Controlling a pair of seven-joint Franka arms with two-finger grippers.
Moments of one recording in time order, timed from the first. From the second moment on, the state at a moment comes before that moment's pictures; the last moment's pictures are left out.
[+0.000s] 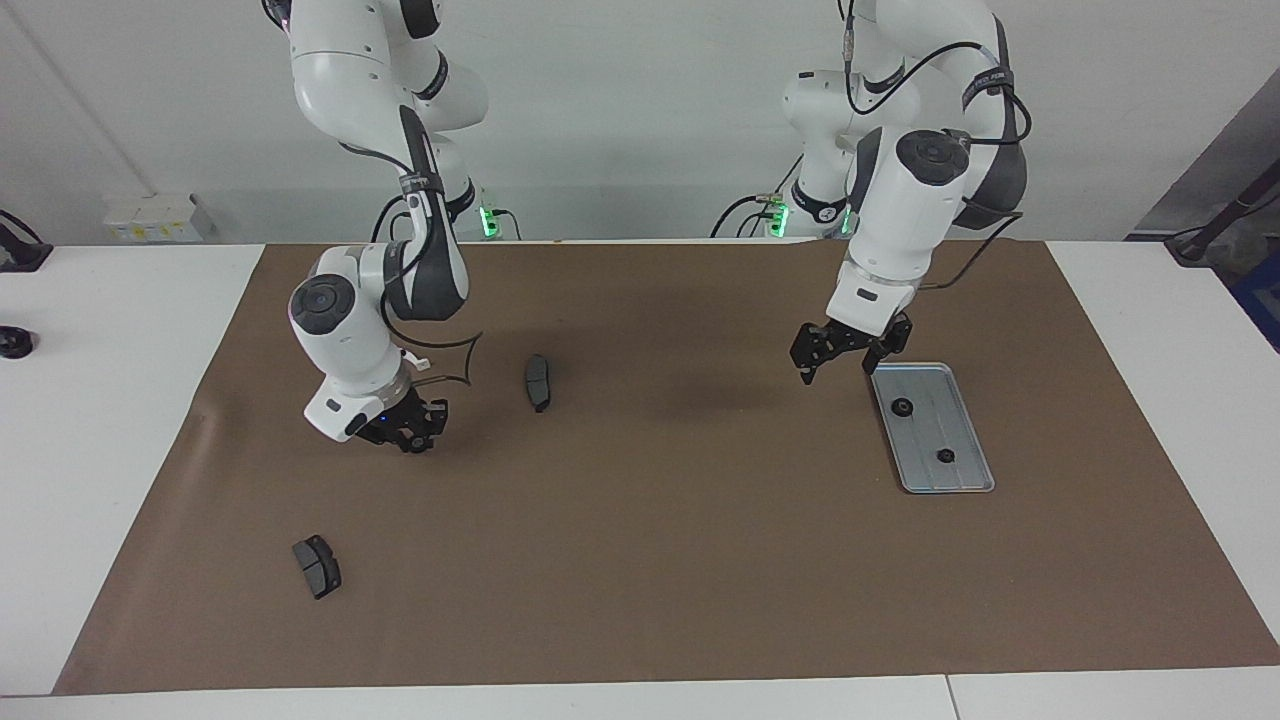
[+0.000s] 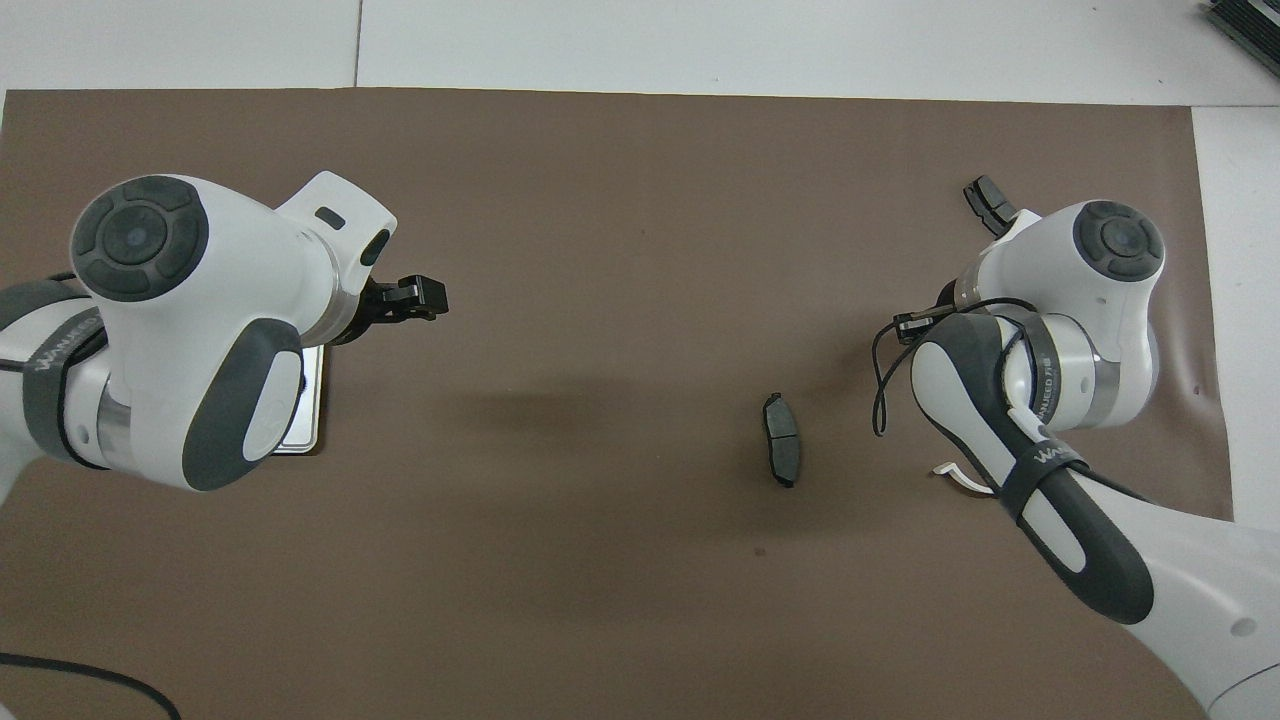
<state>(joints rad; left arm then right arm) -0.28 0.09 -0.07 -1.89 0.01 2.08 -0.45 0.19 0.32 -0.11 -1.94 0.06 2.26 -0.11</state>
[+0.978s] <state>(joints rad) -0.30 0.09 -0.06 -1.89 0.01 2.08 -0.47 0.61 0.45 -0.10 -1.68 0.06 2.41 0.46</state>
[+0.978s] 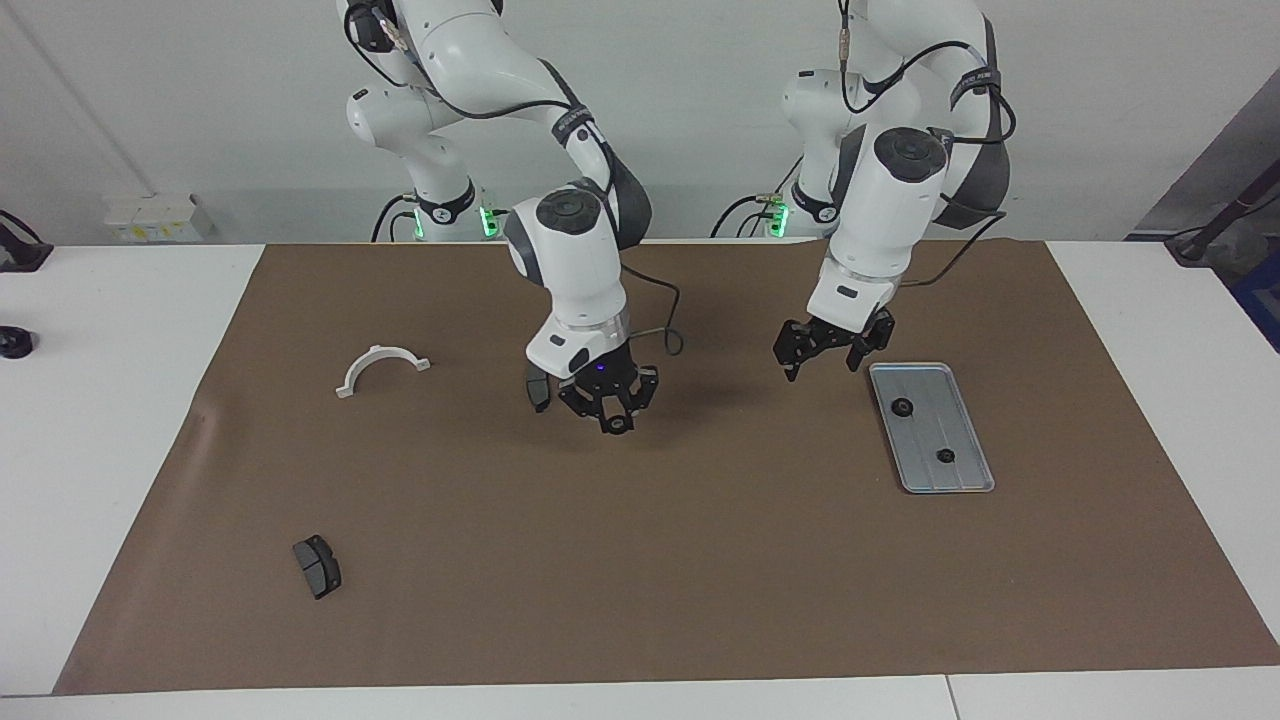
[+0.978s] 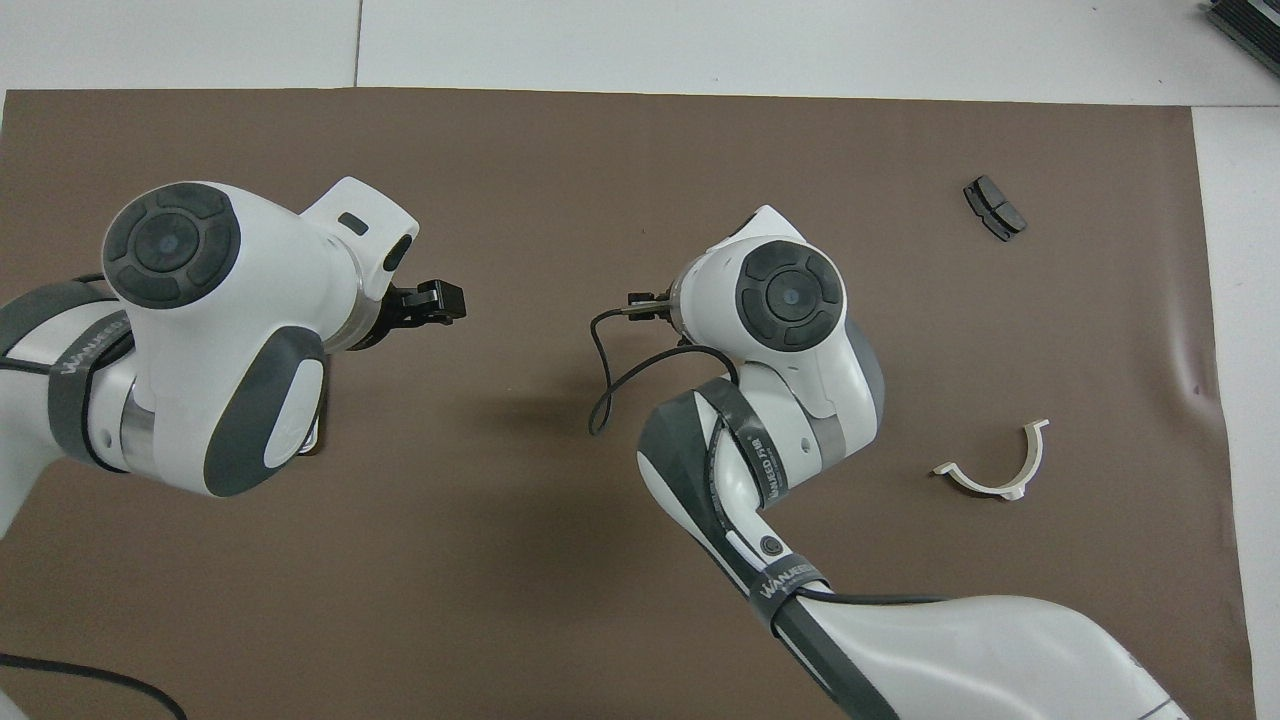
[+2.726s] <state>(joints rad) -0.37 0.27 -0.06 -1.89 0.01 2.34 -0.66 0.42 0.48 -0.05 -1.36 0.06 1.98 0.27</state>
